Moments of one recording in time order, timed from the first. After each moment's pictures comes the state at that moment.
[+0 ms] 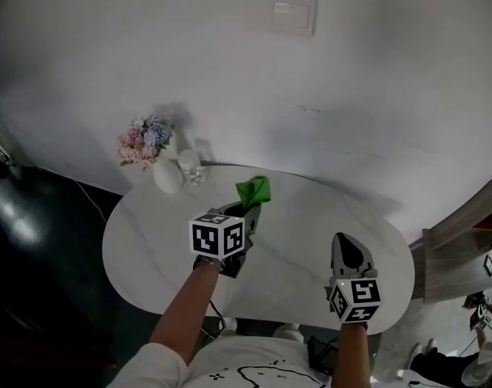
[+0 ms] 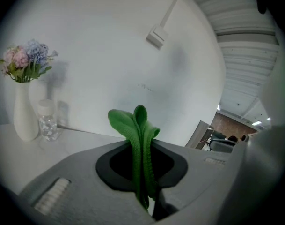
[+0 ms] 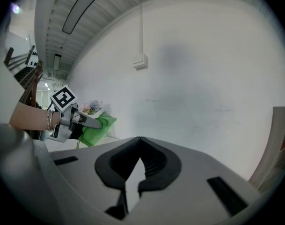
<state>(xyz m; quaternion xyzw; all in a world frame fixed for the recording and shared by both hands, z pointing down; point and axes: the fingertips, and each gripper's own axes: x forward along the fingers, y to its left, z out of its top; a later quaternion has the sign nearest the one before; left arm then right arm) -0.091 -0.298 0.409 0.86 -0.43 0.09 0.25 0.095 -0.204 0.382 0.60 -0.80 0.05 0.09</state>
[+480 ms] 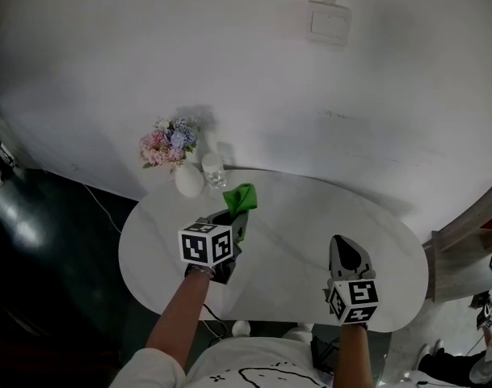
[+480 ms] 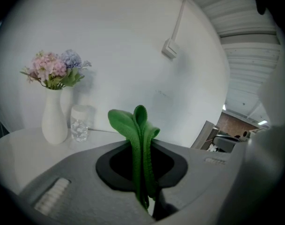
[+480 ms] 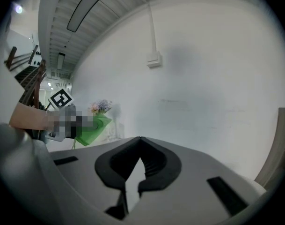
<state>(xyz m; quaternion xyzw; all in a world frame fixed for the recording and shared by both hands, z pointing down) -0.201 -0.286 0.416 0.85 -0.46 0.09 0.25 0.013 -0.202 0.382 0.58 -0.80 0.05 0.10</state>
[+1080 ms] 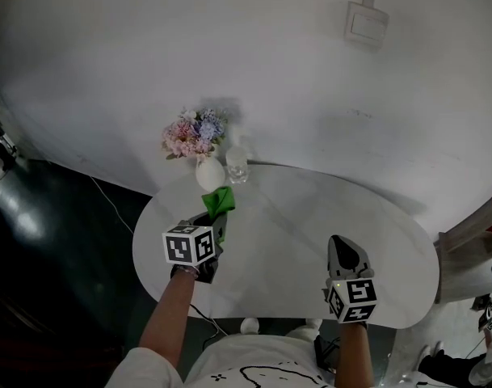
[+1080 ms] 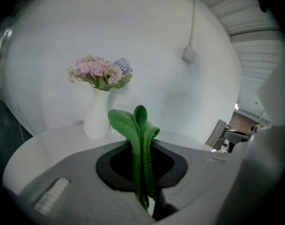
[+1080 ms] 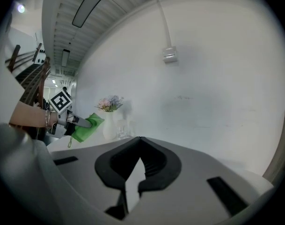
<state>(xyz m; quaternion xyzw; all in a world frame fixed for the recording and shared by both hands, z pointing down) -0.335 -0.272 0.449 0.81 -0.52 0.11 0.25 -0.065 -0.197 0.396 0.56 -0.82 0.05 0.12</state>
